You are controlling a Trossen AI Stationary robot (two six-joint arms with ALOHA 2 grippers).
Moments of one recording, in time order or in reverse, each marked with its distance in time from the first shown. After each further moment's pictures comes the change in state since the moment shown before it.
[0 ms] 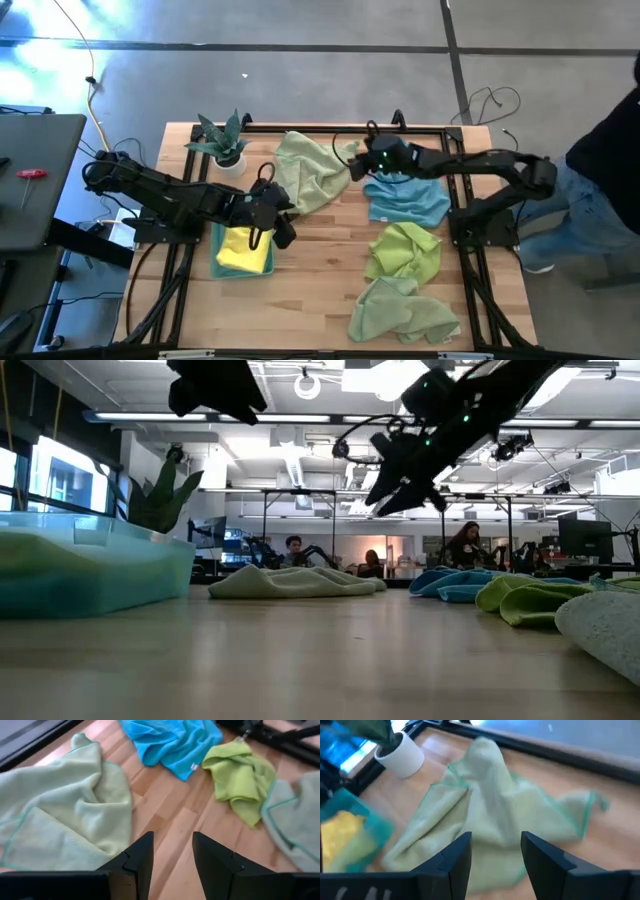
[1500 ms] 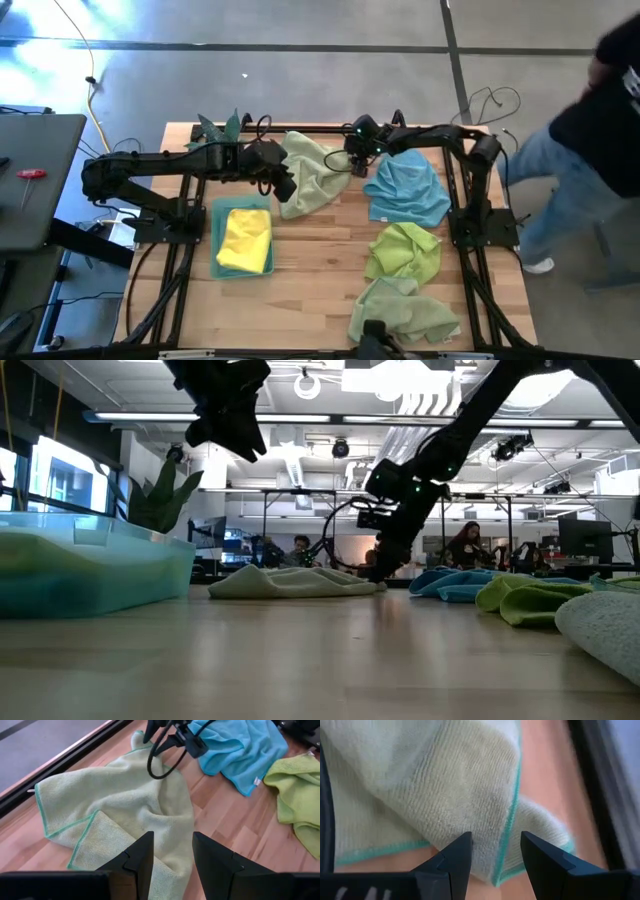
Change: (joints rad) left arm 0.434 -0.035 0.000 -0.044 0.250 0.193; right arm -0.246 0.485 0.286 -0.173 -0.189 -1.018
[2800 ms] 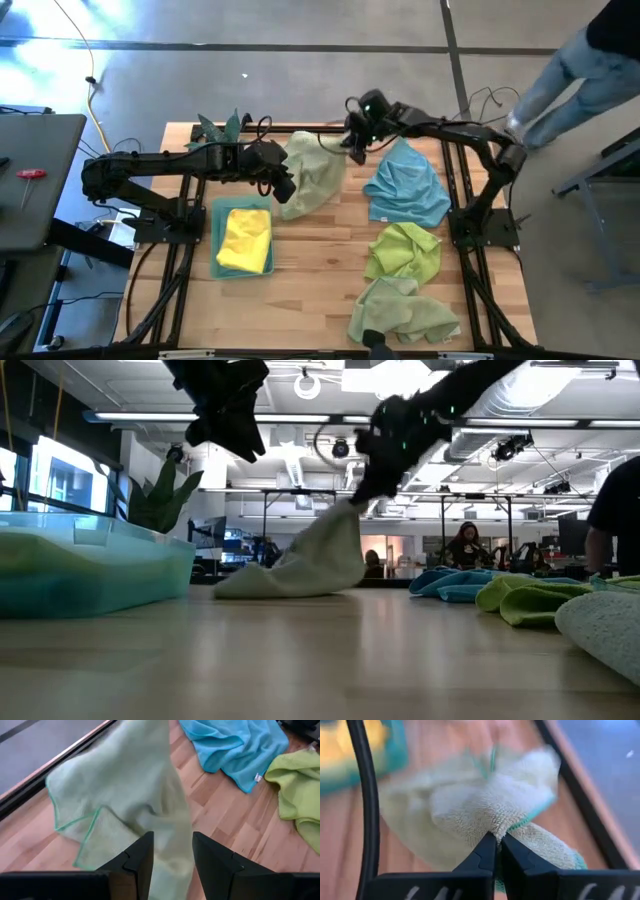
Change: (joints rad) left arm 0.000 0.000 0.000 -0.007 -0.001 0.025; right arm 0.001 -0.219 0.187 -0.245 -0.315 0.258
